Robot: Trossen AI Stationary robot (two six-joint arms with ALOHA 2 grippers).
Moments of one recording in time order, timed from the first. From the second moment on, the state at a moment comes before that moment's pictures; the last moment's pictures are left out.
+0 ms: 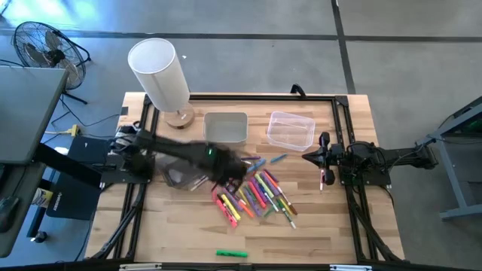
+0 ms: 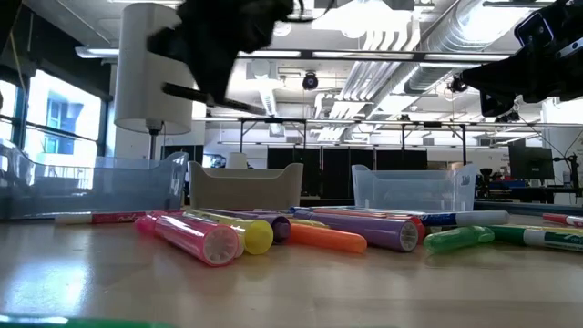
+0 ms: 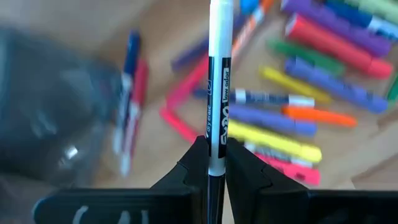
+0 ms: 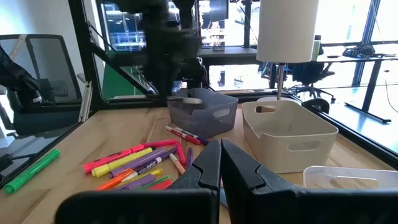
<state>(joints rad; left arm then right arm) -0.17 1.83 1.66 -1.26 -0.07 -1.10 0.08 0.04 0.01 0.05 0.12 0.04</state>
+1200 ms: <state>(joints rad) 0.43 1.98 1.72 -1.15 0.02 0.20 0.08 0.04 0.01 0.05 0.12 0.04</state>
